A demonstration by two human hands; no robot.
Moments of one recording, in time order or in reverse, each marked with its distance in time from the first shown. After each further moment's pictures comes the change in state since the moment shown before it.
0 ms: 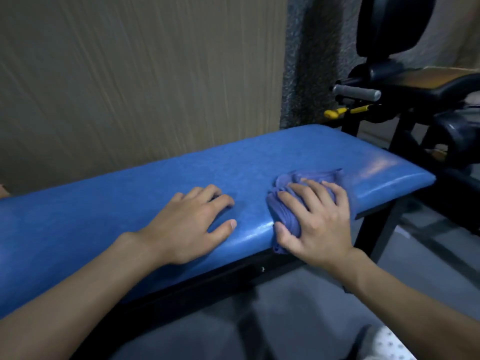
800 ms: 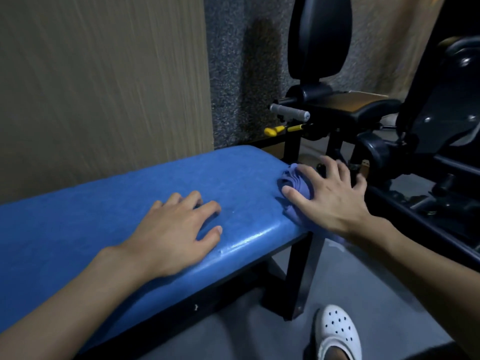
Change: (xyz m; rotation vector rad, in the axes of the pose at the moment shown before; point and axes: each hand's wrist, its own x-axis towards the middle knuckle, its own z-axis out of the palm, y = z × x) left_hand 0.129 0.095 0.011 0.026 0.045 0.022; right_hand 0.023 0.196 -0.041 -0.096 -0.566 0.619
